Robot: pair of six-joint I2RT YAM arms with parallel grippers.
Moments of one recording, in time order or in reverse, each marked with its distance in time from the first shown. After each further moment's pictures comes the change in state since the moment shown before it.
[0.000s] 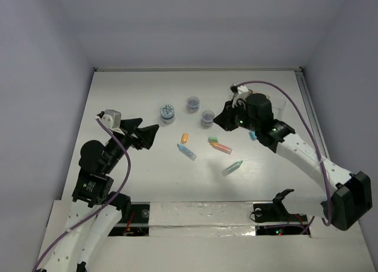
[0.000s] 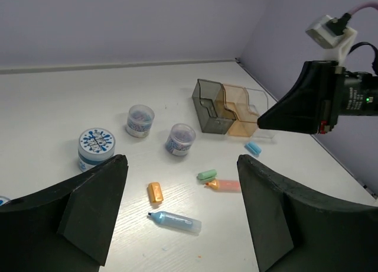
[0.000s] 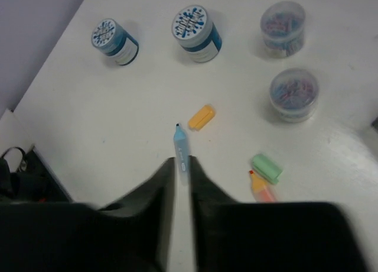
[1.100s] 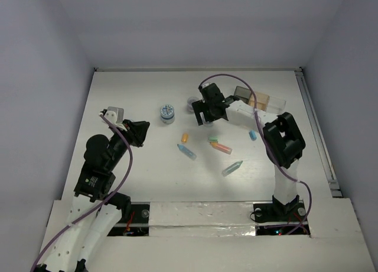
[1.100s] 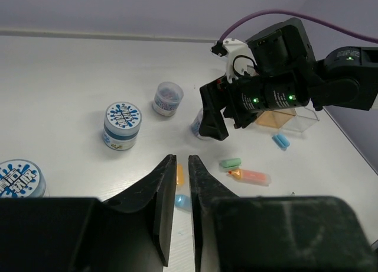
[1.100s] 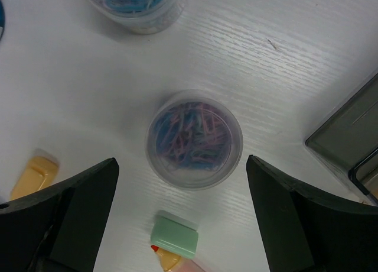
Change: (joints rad) left arm 0.000 0.054 0.005 -0.077 -0.104 0.011; right arm 0.072 0.815 0.556 -0.303 0.496 -0.147
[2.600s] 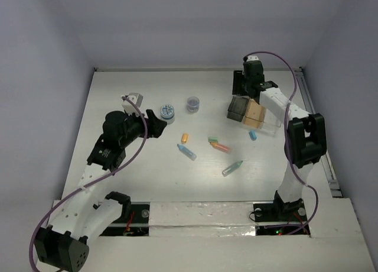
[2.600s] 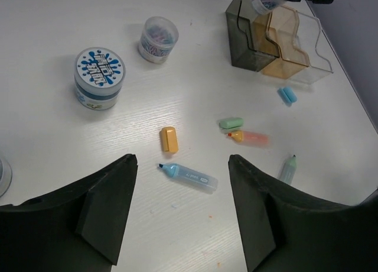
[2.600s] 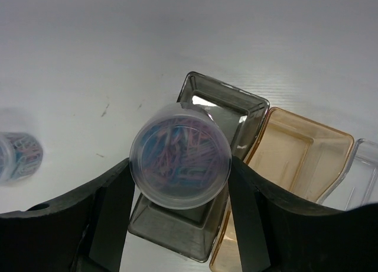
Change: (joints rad) left arm 0.008 0.307 0.060 -0.012 0.123 -0.009; right arm -0.348 -0.115 0.018 0.148 0.016 0.008
